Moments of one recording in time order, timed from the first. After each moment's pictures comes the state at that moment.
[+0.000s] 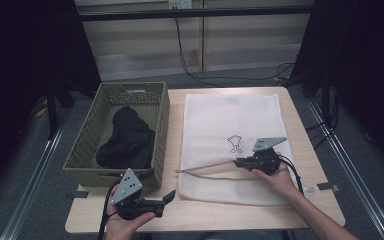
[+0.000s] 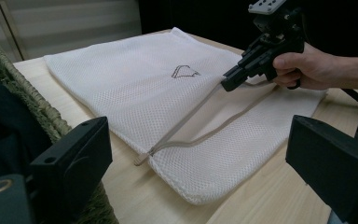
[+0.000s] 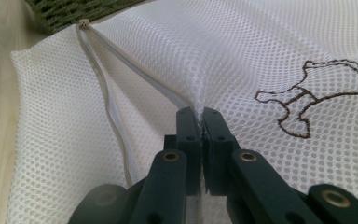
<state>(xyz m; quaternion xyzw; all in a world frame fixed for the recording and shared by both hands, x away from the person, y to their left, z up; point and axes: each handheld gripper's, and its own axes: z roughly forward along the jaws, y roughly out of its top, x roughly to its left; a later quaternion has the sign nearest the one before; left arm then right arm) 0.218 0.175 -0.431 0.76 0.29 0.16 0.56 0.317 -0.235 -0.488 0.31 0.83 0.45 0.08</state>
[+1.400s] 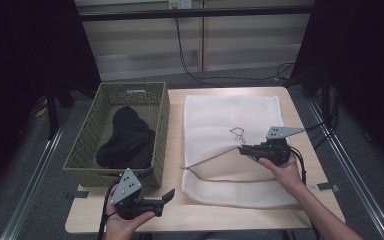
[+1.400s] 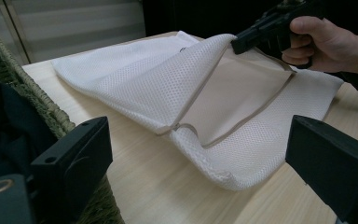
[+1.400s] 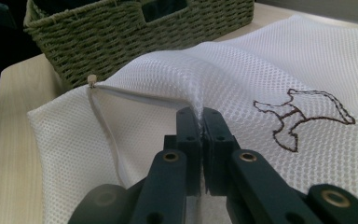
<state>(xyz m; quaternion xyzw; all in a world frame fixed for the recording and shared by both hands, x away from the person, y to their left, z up) 0.217 0.176 -0.430 0.76 0.29 0.17 0.56 0.318 -0.251 -0.446 0.32 0.79 0.52 0.10</state>
